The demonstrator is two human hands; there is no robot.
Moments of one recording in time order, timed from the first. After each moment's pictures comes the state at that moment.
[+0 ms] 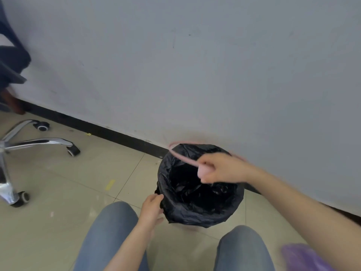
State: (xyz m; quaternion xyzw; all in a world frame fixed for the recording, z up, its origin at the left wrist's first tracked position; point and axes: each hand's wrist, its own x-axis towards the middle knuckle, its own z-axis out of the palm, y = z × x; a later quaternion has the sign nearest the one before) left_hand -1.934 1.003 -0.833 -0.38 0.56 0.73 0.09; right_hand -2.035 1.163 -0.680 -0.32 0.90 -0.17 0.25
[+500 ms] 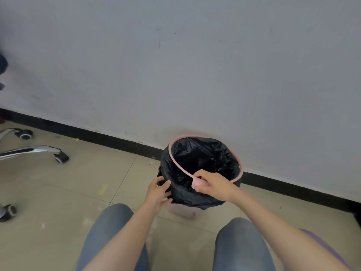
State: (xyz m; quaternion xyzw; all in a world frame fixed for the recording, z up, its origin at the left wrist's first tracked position) left_hand -1.981 1.005 -0.834 -0.34 0.55 0.76 0.10; right_hand -2.017 1.181 -0.762 -0.24 0.91 -0.22 0.25
